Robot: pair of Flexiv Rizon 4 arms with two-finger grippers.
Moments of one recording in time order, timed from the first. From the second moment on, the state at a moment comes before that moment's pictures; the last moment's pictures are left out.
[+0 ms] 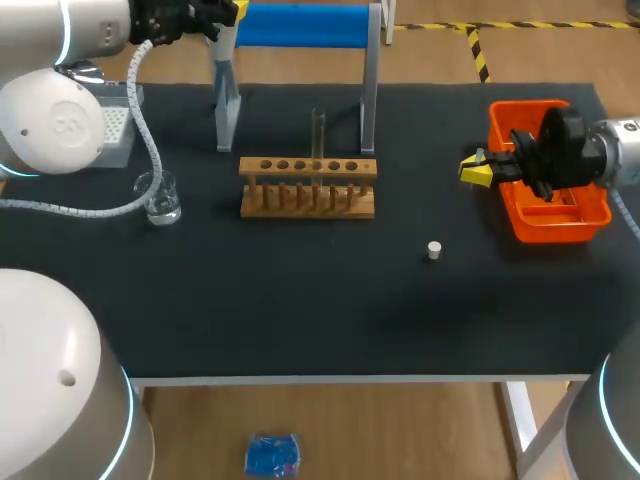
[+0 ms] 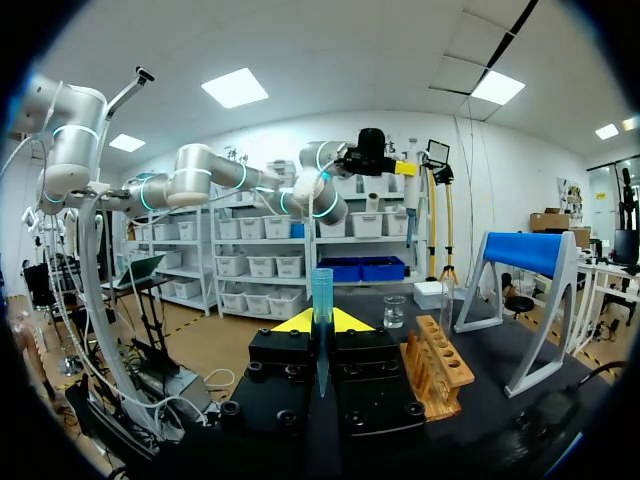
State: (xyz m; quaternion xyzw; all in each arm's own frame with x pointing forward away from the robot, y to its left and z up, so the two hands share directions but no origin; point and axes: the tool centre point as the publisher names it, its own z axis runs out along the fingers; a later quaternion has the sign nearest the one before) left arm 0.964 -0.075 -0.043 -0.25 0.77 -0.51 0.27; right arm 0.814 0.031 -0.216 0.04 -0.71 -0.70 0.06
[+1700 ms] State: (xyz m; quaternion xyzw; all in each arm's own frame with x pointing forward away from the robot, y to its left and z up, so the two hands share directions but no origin) left arm 0.832 -0.204 -0.016 0.08 0.76 -0.64 -0.06; right arm 0.814 0.031 -0.216 0.04 -0.71 -0.70 0.06
